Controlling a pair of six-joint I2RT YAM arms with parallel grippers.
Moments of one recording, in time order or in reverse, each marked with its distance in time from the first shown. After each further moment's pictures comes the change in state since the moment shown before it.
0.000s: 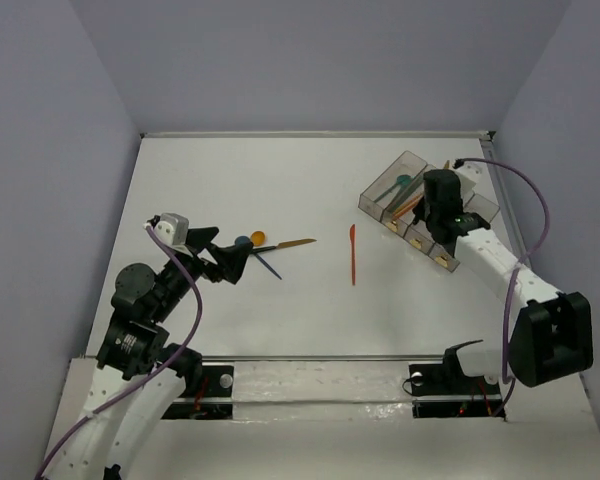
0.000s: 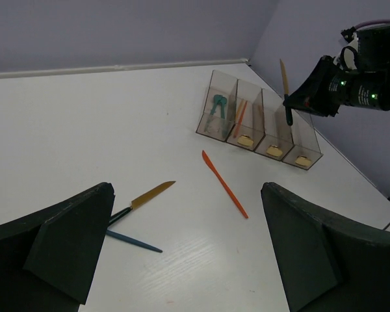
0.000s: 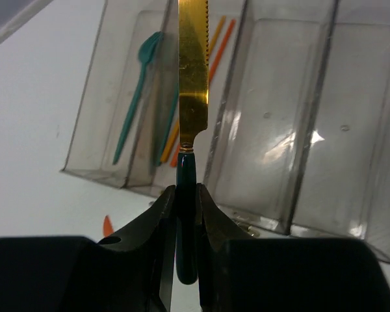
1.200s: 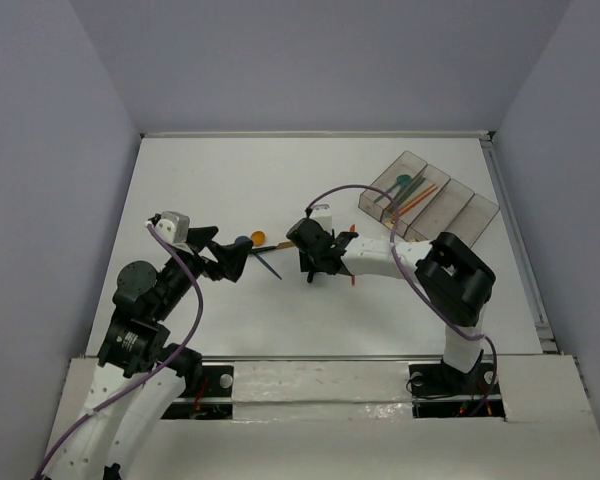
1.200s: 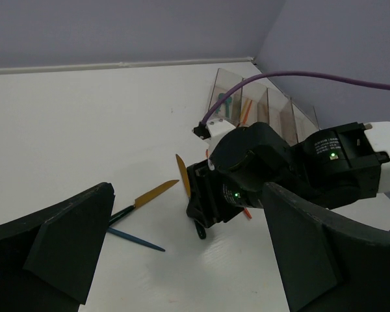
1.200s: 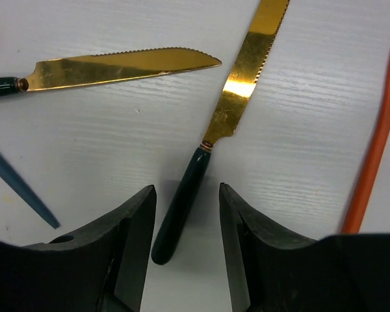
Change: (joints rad) left arm 0.000 0.012 0.000 0.000 -0.014 0.000; right arm 0.598 0.539 0.246 -0.086 -0.056 0.024
